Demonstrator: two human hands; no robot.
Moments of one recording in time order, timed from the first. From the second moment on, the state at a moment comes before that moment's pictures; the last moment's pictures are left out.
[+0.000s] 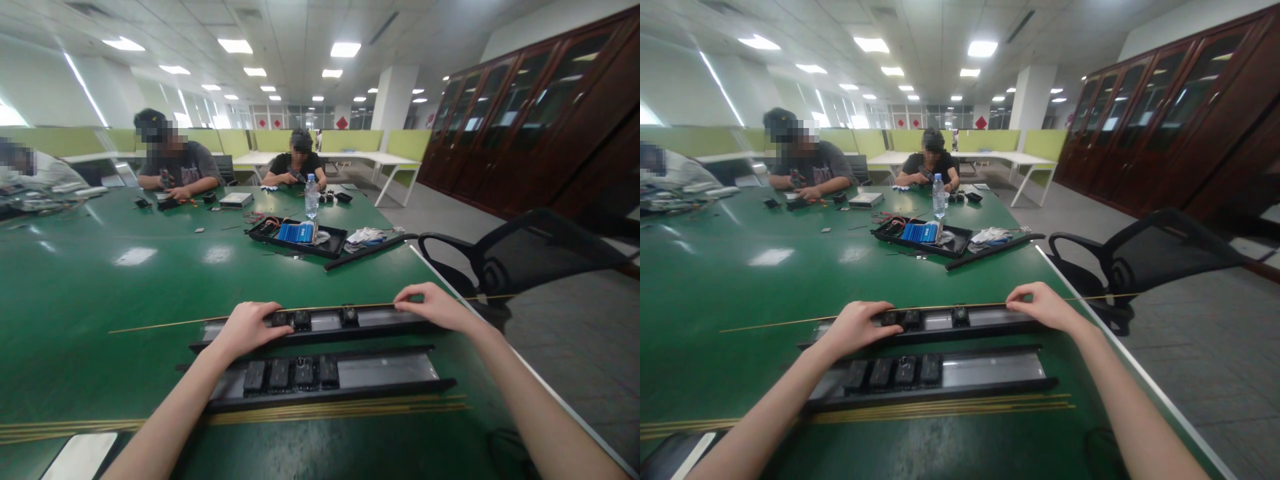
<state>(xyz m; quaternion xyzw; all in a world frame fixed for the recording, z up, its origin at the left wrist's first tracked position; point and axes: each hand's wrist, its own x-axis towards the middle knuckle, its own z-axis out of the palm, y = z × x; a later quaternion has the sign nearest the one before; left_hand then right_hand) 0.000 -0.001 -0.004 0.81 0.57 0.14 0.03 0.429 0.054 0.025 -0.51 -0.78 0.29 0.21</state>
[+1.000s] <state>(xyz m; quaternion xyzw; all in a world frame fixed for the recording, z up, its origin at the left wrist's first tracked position) -0.001 -0.001 -0.005 0.82 0.56 0.14 0.04 0.453 0.058 0.028 -0.54 -0.77 0.28 0.18</state>
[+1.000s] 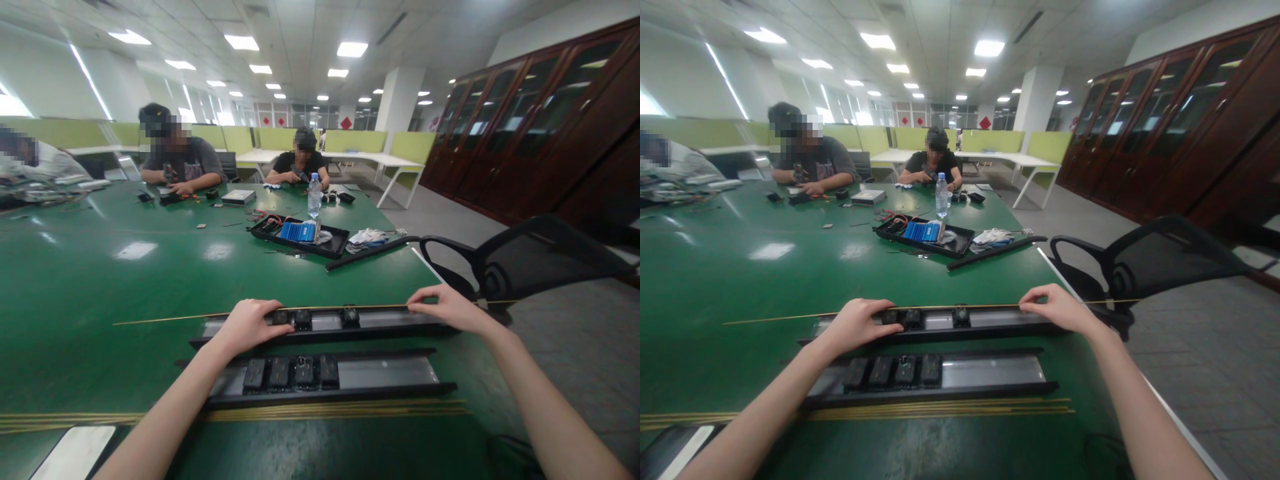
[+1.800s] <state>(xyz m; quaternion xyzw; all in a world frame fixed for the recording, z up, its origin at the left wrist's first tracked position) -0.002 -0.003 -0.008 0.82 0.56 0.14 0.00 0.458 0.061 0.027 -0.55 -0.77 0.25 0.19</state>
